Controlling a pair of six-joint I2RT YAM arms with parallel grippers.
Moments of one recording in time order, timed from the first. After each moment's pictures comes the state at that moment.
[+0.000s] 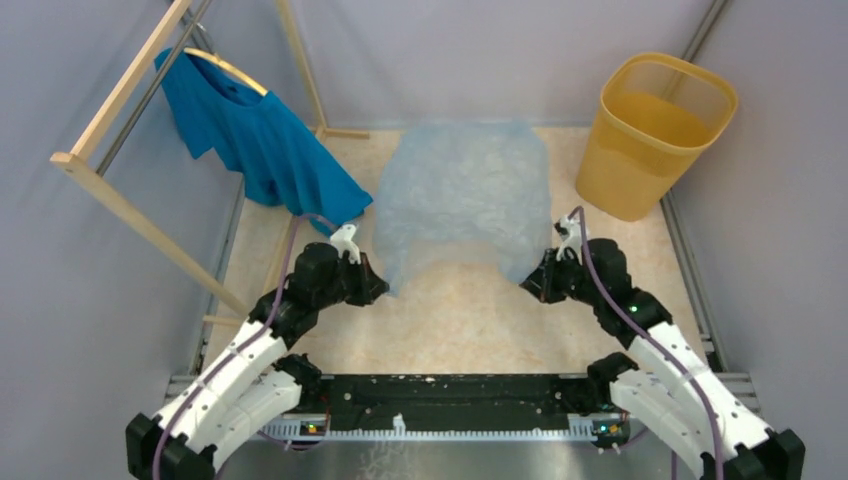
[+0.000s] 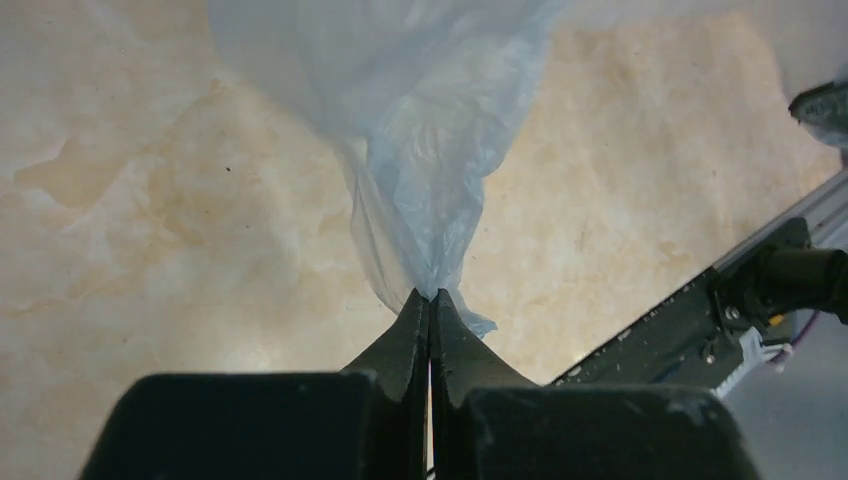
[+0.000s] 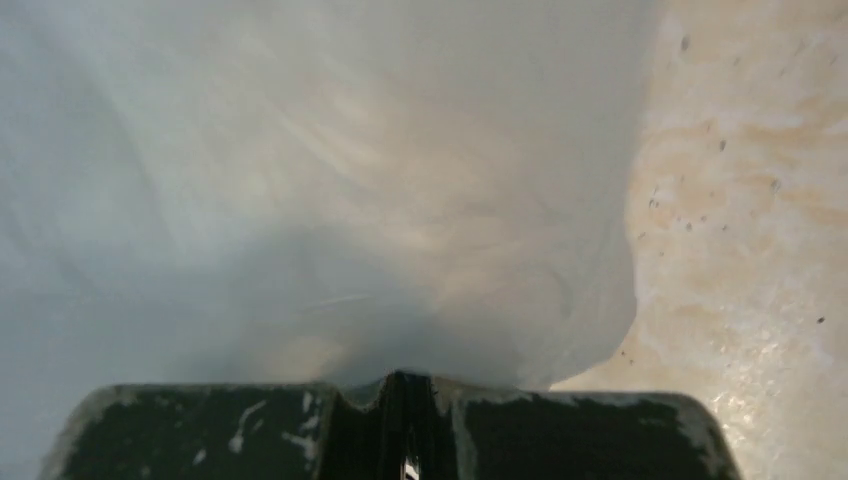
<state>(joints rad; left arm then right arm) -0.51 0.79 0.59 -0.38 0.20 -0.47 0.42 0.74 0.53 -0.38 -0.31 0.40</state>
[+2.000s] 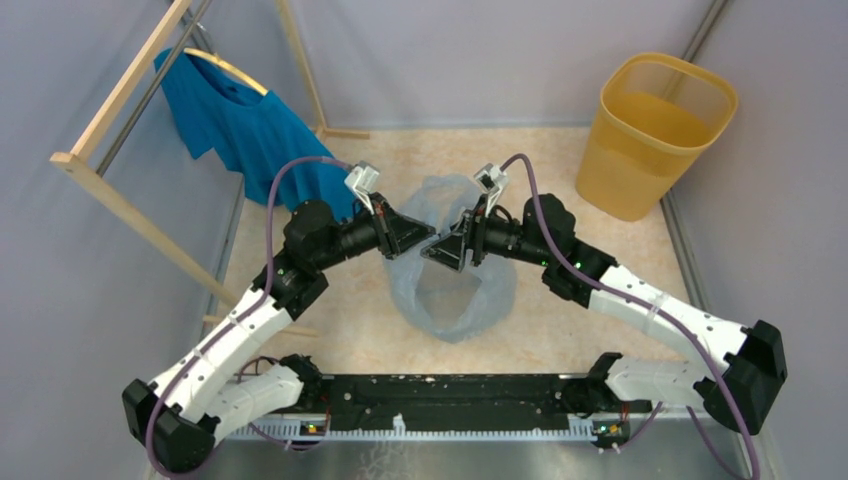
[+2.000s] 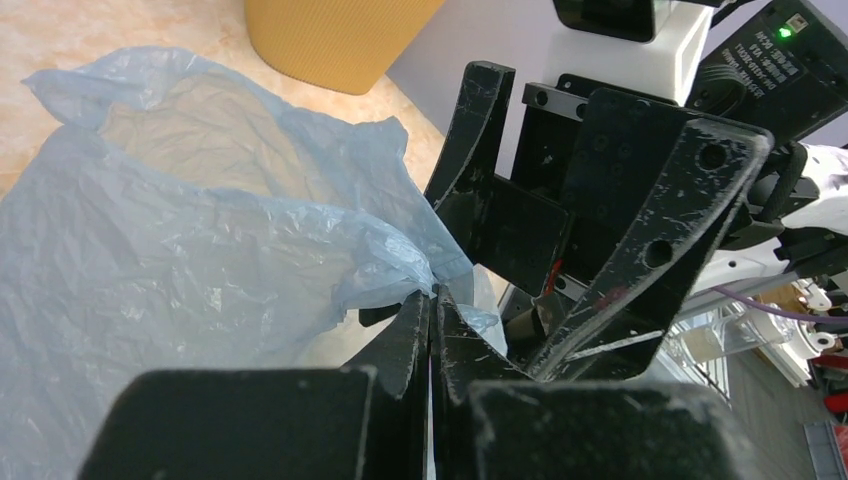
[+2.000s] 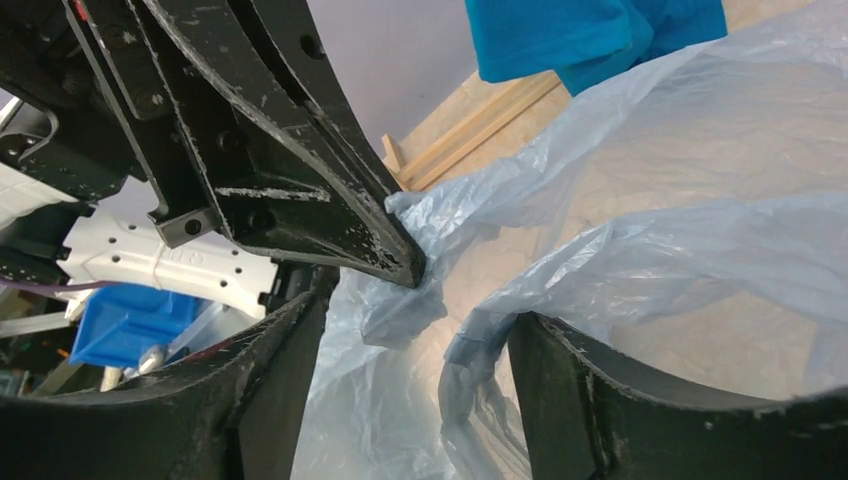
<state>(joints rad) -0.61 0.93 0.88 0.02 0.47 -0.60 0.83 1.12 0.92 0.10 -0.37 0.55</state>
